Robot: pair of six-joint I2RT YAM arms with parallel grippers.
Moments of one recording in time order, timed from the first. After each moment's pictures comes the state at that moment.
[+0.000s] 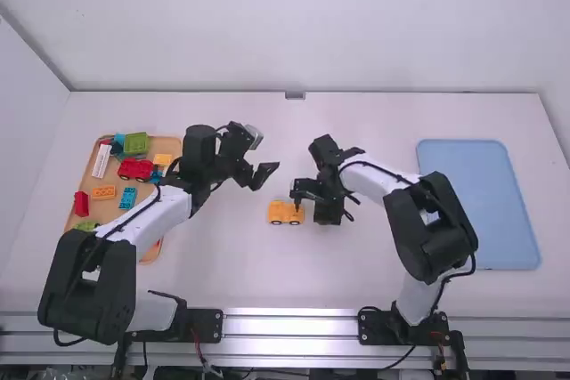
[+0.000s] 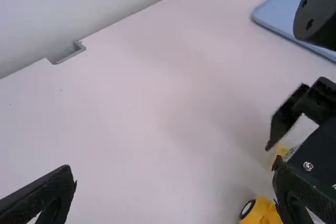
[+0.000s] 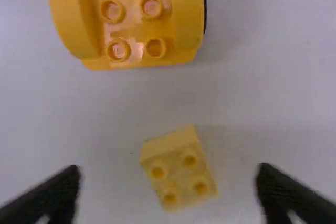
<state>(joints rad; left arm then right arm) -0.19 1.45 0.75 0.16 0.55 0.26 0.49 1.87 1.12 -0.75 -0.13 -1.01</state>
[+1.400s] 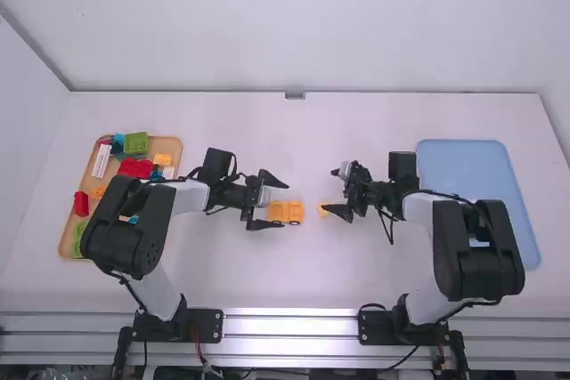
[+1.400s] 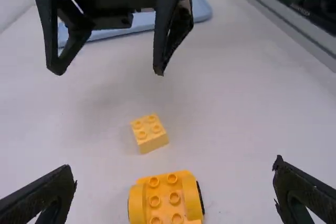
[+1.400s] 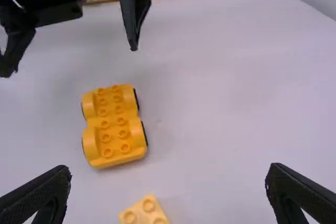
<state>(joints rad) -0.19 1.79 0.74 0.01 1.23 1.20 0.06 1.69 0.63 0.11 -1.07 -0.90</state>
